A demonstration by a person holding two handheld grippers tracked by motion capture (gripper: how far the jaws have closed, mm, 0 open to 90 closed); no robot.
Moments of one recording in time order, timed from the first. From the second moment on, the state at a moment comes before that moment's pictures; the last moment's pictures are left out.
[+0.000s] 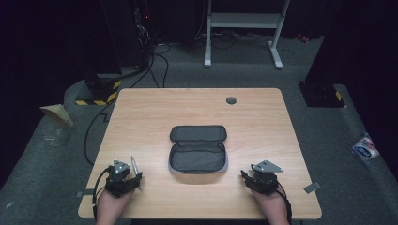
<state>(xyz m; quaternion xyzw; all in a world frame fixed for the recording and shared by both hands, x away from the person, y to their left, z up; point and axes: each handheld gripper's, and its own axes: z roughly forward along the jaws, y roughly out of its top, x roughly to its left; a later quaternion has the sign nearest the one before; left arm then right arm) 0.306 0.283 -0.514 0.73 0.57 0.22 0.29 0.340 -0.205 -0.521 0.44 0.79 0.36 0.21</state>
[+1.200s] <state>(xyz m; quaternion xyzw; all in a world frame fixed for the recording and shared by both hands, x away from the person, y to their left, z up) 0.310 0.316 -0.516 0.74 0.56 0.21 0.30 0.342 -0.204 -0.522 0.45 0.80 0.35 0.21</state>
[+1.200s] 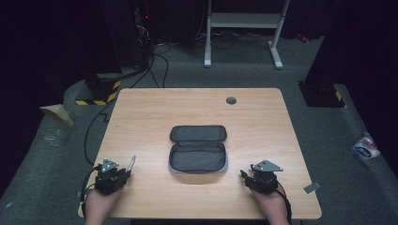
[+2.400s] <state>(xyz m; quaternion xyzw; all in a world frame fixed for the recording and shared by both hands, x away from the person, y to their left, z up) 0.309 0.309 -0.510 0.73 0.54 0.20 0.37 0.344 -0.202 -0.523 0.45 0.80 0.34 0.20</state>
